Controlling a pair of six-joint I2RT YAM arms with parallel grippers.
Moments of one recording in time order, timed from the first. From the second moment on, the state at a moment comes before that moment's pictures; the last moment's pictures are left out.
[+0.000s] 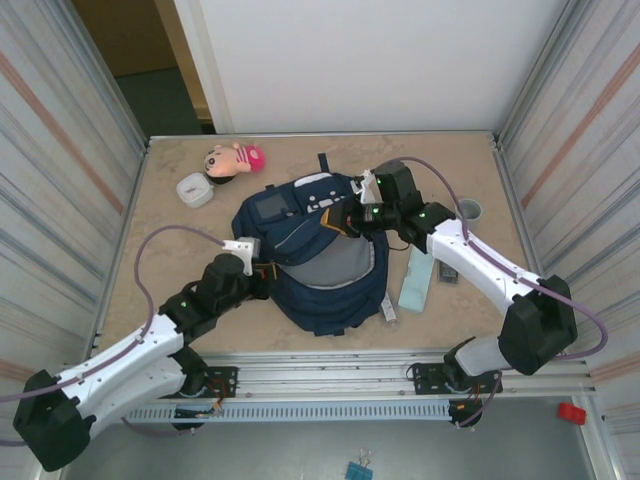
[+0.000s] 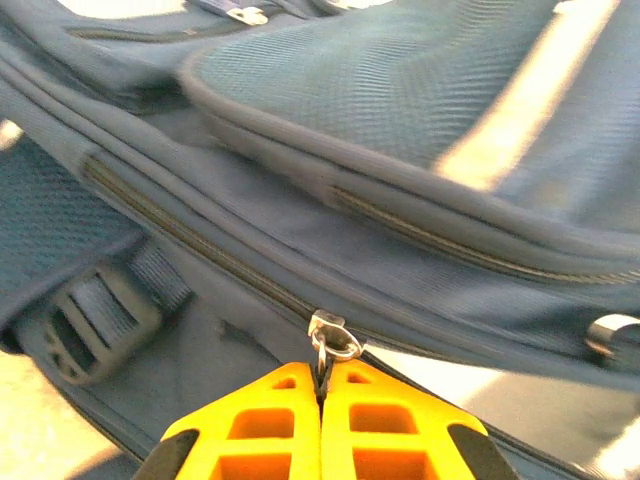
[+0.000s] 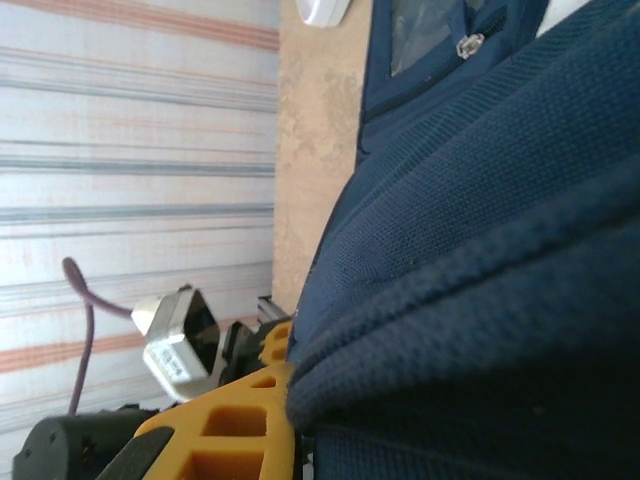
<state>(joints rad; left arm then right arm) -0.70 0.80 0.44 -0.19 -0.08 -0.55 0.56 1.41 1.15 -0.34 -0.65 0.96</state>
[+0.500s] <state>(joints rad) -0.49 0.95 0.45 -0.13 -0.09 -0.53 0.58 1.41 1.18 -0.34 -0.67 0.98</state>
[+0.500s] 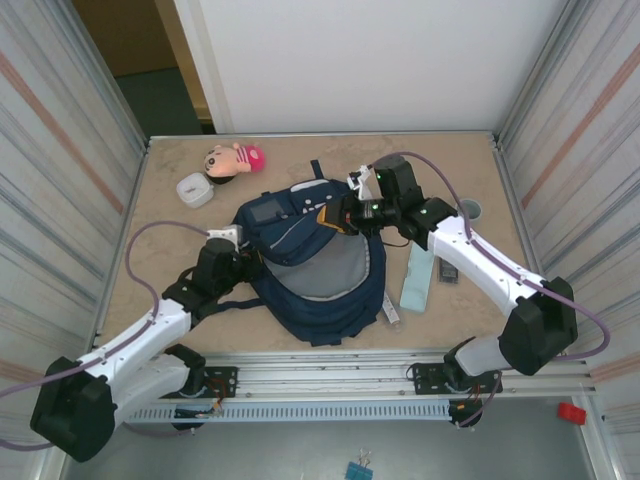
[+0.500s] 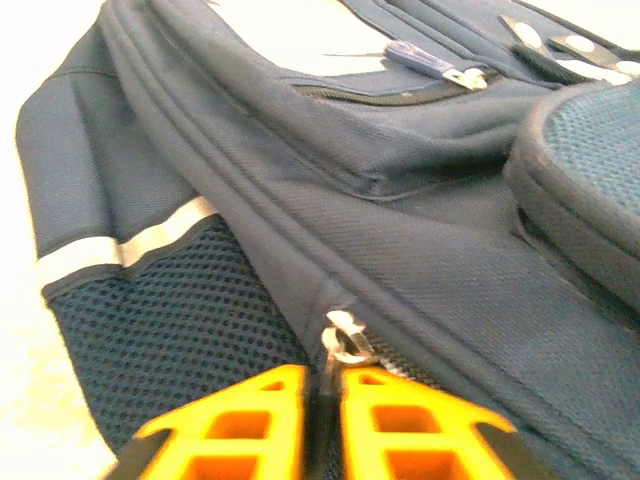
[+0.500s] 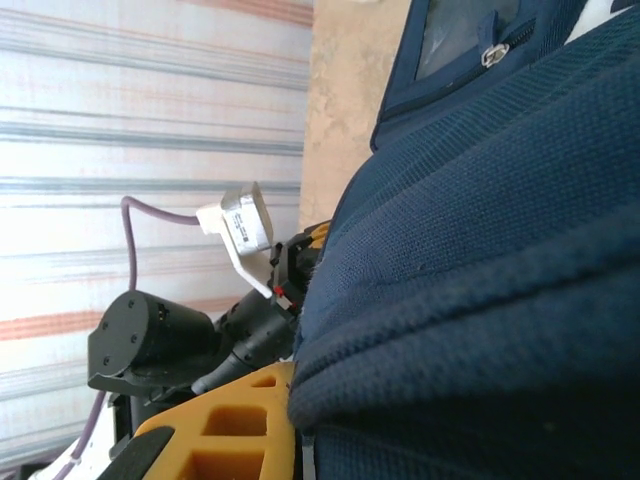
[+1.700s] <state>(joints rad) -0.47 0.75 0.64 -0.55 -0.16 -0.65 0.90 1.52 0.94 -0.02 -0.18 1.24</state>
